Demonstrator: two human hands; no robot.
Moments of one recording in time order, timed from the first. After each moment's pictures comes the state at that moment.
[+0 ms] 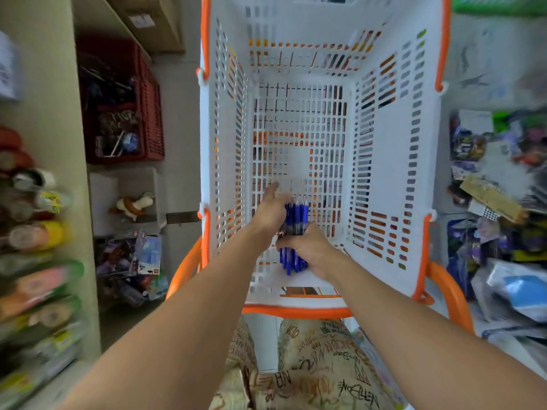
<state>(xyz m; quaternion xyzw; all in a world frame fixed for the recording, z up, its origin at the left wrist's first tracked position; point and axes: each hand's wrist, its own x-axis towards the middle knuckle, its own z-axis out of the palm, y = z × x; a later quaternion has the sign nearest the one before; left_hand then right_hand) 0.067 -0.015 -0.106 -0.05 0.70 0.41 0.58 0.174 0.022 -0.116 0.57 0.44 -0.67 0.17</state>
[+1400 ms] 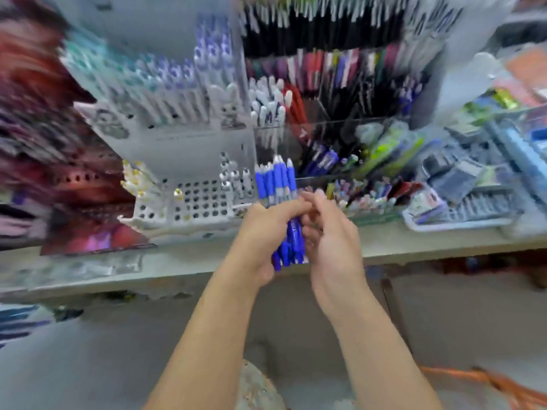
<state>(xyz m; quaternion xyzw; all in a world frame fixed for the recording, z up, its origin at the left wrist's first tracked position) 0.284 -0.761 0.173 -0.35 0.40 0.84 -0.12 0.244 -0.689 0.161 0.05 0.56 -0.76 0.32</state>
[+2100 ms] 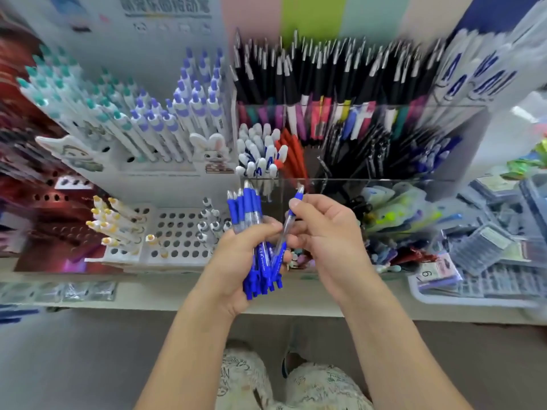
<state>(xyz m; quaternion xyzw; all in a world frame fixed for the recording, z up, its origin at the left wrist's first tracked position) 0.229 -0.812 0.160 -0.40 0.35 0.84 -0.14 0.122 -0.739 0.170 -0.06 0.62 -0.64 0.45</state>
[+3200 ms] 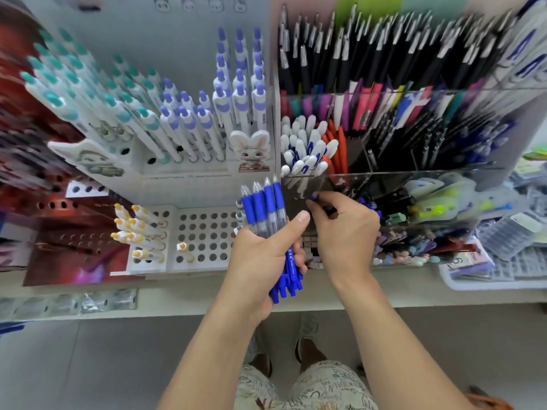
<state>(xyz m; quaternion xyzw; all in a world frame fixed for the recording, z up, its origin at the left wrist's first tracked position) 0.253 -0.842 0.154 -0.41 0.38 0.81 -0.16 0.142 -0.783 0.095 -0.26 0.85 -0.45 -0.01</state>
